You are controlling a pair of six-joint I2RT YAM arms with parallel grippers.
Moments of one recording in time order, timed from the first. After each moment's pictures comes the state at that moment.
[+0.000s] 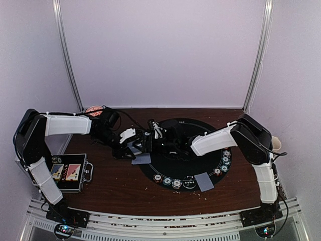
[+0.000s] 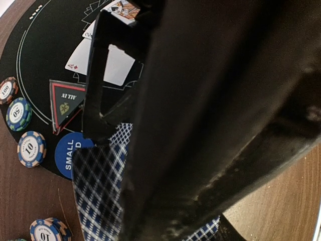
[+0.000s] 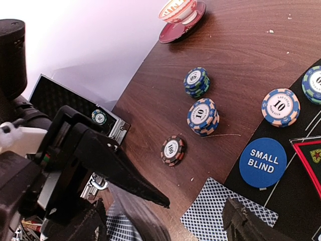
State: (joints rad) left arm -0.51 1.74 1.12 -0.50 0.57 0.71; right arm 0.89 2.17 1.36 0.48 -0.32 0.73
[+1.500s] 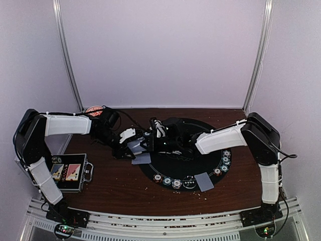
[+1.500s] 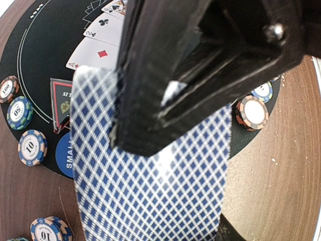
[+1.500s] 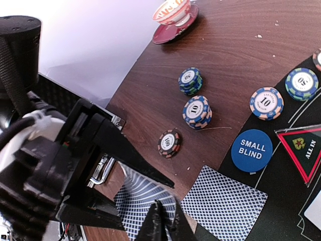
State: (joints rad) left arm -0.51 1.74 1.12 -0.50 0.56 0.71; right arm 0.90 2.08 1.32 0.36 -0.24 0.68
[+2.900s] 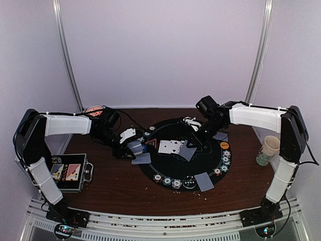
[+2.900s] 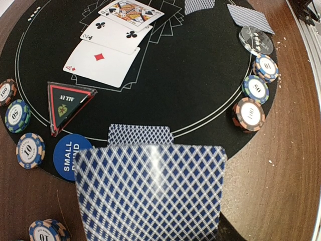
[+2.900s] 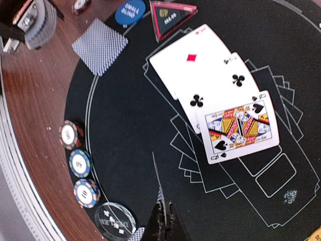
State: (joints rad) left arm -0.51 1.74 1.12 -0.50 0.57 0.71; right arm 0.59 1.79 1.39 -0.71 -0.37 -0.16
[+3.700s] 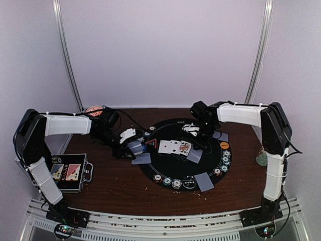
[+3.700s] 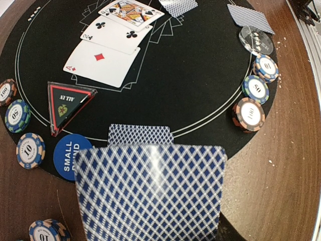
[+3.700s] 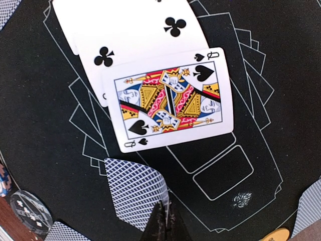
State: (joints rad) left arm -0.51 1.74 1.12 -0.50 0.57 0.71; right arm 0.57 2.01 1.55 -0.86 -0.11 -0.36
